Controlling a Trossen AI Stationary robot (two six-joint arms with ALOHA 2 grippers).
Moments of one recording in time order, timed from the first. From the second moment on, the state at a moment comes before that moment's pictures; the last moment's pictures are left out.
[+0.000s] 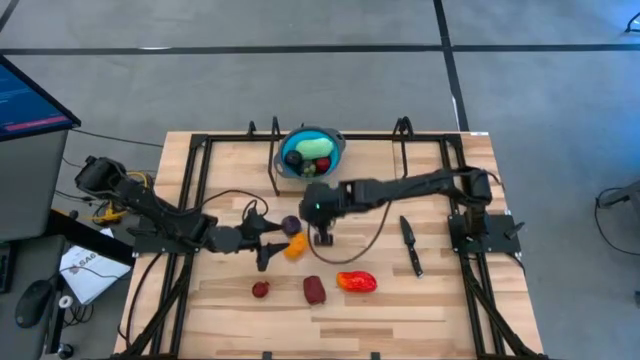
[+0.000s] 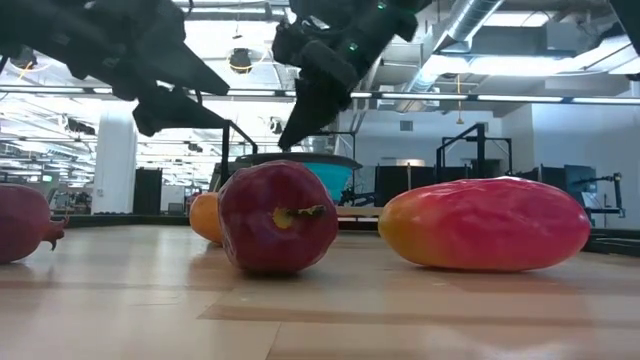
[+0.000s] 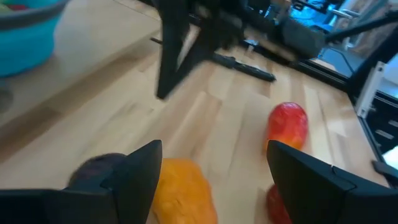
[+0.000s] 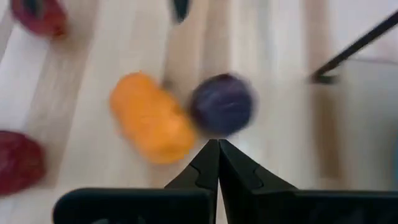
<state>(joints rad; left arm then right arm) -0.41 1.18 0.39 0.37 -0.59 -0.56 0.00 1.96 1.51 -0.46 0.02 -0.10</state>
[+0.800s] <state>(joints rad) -0.42 1.17 0.39 0.37 -0.71 -0.57 0.06 2.05 1.42 -0.16 -0.13 -0.51</state>
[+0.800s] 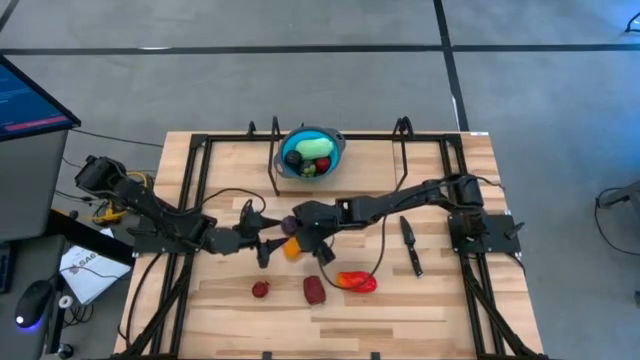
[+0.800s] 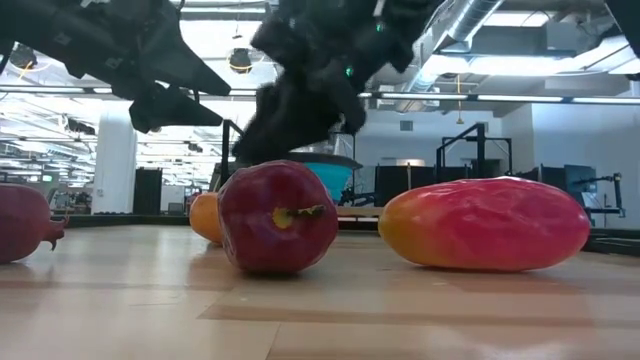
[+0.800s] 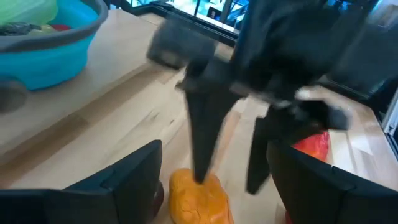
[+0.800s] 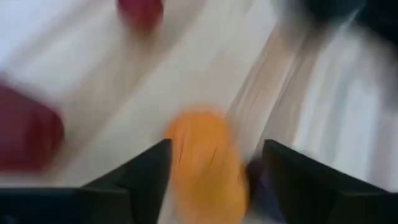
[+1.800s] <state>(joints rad) -0.38 1.17 0.39 0.37 -0.70 -0.57 0.00 2.17 1.42 -0.12 -0.24 -0.51</state>
